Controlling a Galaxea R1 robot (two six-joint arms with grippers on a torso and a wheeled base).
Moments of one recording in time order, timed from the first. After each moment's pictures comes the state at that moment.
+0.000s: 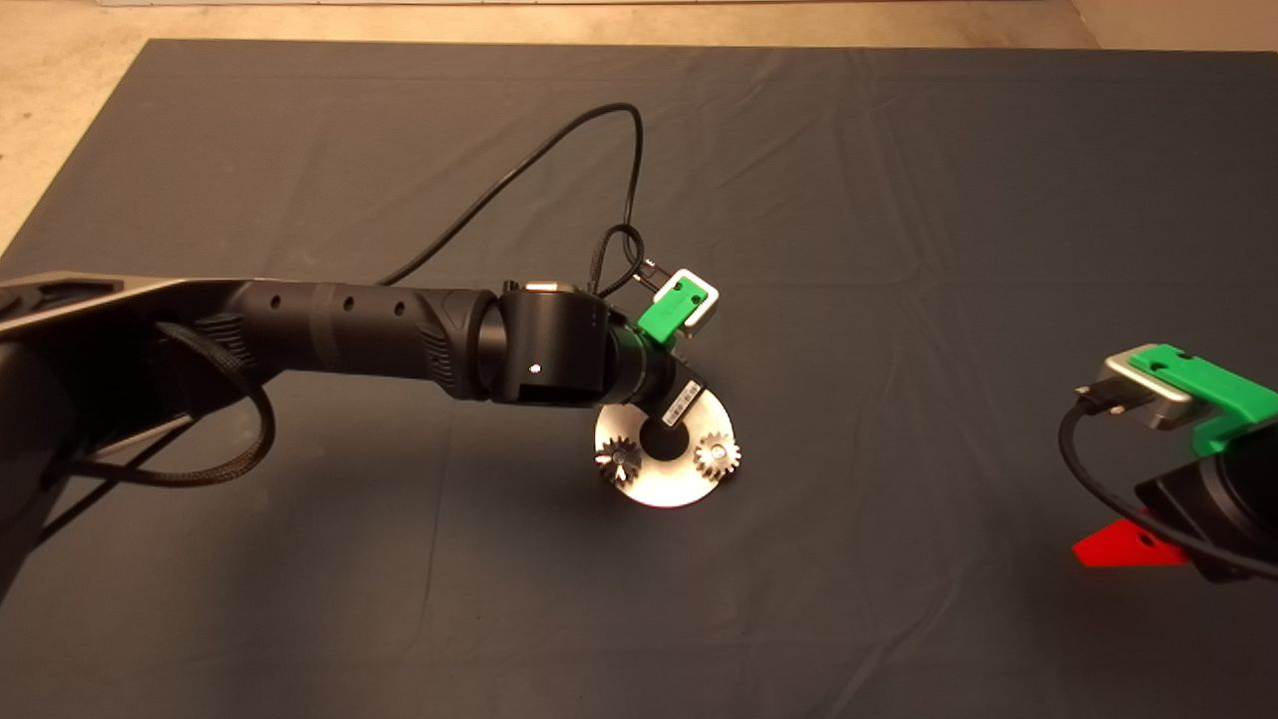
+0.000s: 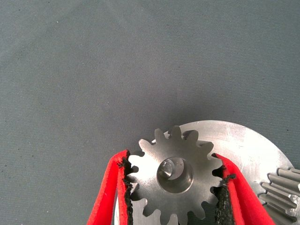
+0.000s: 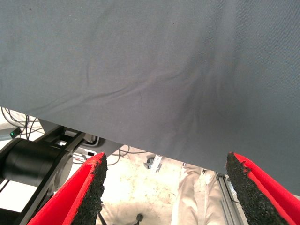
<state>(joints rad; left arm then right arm) -0.22 2.72 -1.00 0.97 1.27 -1.02 0.63 2.02 -0.39 0.03 -1.53 1.36</state>
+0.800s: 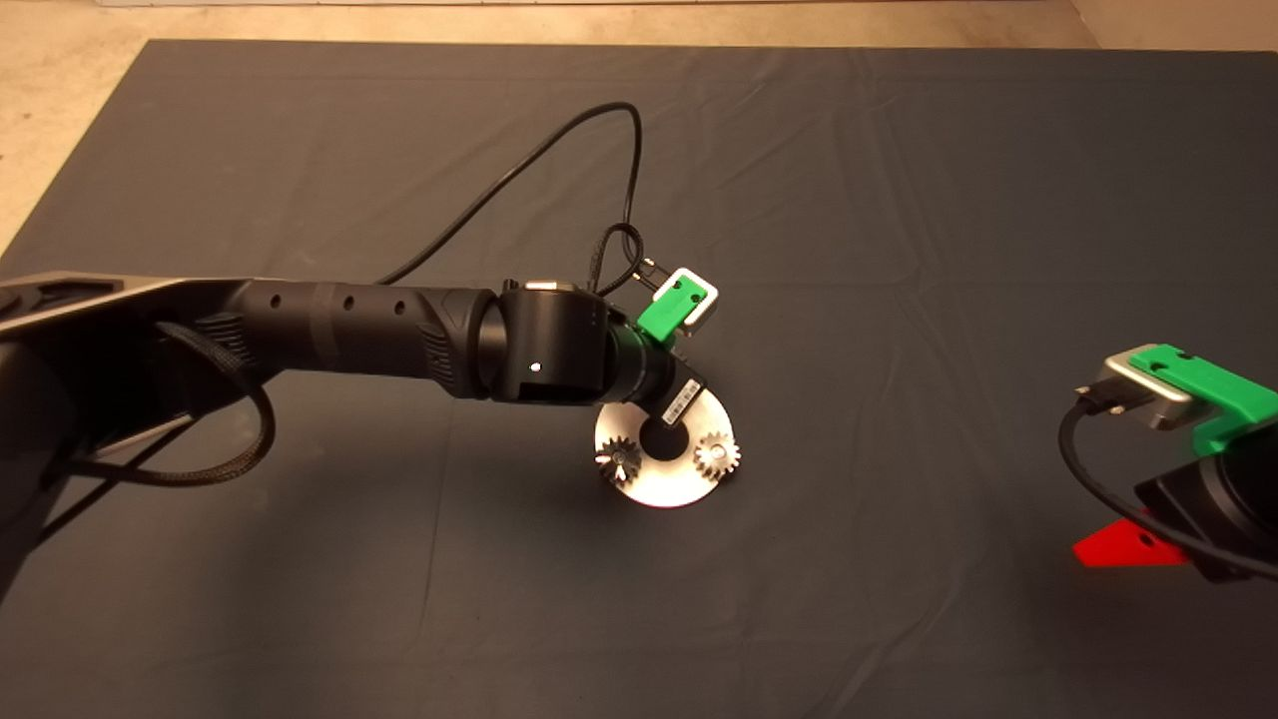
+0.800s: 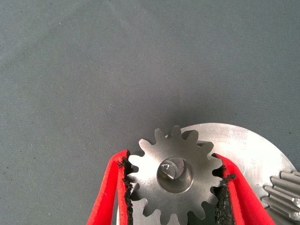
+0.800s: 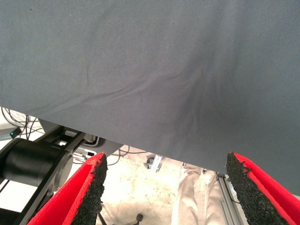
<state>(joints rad) -0.22 2.72 -1.01 0.97 1.27 -1.02 0.63 2.02 -0.39 0.03 -1.53 1.36</state>
